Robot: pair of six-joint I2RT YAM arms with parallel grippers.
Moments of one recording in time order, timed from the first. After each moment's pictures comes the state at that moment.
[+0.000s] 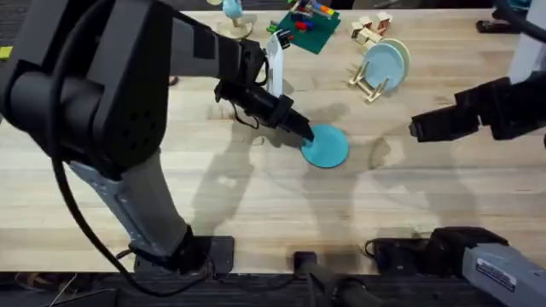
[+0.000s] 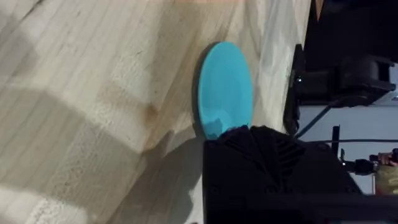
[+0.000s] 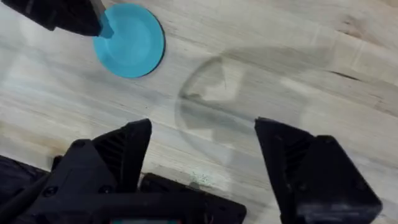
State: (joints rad) left arm -0.32 1.98 1.15 -0.76 1.08 0.40; right arm 0.00 1.05 1.21 -1.36 -0.16 -0.26
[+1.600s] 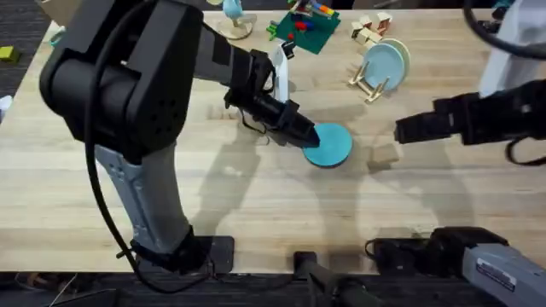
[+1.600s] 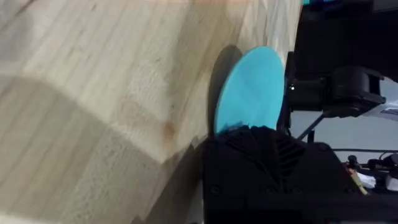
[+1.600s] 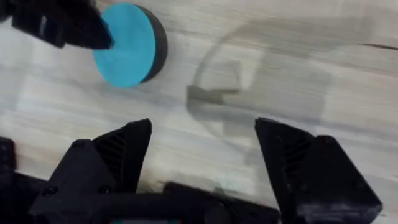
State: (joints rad) left arm -0.36 2.08 1.15 -0.67 1.14 0.31; right arm 0.00 1.05 1.06 -1.26 -0.19 -0.10
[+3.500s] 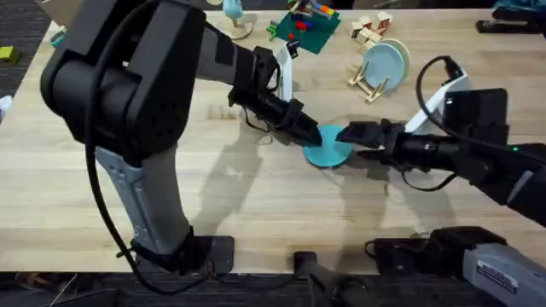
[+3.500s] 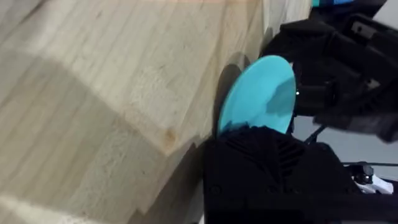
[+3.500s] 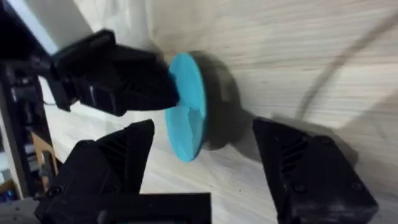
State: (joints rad) left arm -0.38 2.07 1.16 -0.64 1.09 0.22; right arm 0.06 1.04 0.38 -0.31 -0.61 0.52
